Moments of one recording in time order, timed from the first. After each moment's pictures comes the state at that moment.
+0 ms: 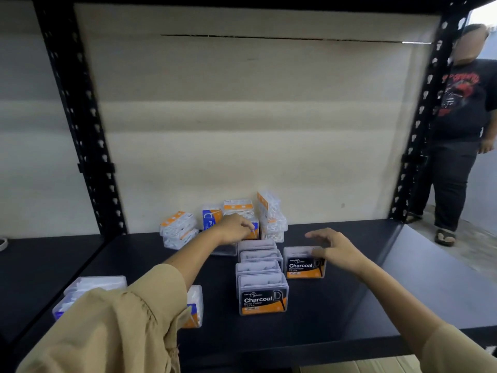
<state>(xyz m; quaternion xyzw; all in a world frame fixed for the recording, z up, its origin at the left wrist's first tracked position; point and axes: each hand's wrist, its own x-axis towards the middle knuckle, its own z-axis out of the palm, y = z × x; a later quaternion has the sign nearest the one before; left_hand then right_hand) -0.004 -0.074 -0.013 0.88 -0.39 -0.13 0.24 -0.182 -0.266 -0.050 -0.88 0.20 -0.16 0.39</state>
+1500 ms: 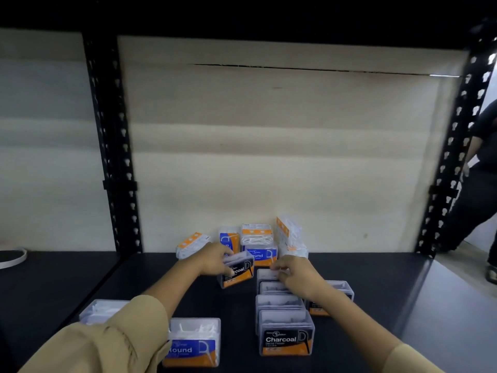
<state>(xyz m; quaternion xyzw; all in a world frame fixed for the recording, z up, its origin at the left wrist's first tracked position) 0.061 -0.017 -0.037 0.91 -0.36 -0.10 0.17 -0.100 -0.186 -0.043 -0.95 0.12 -0.10 0.28</state>
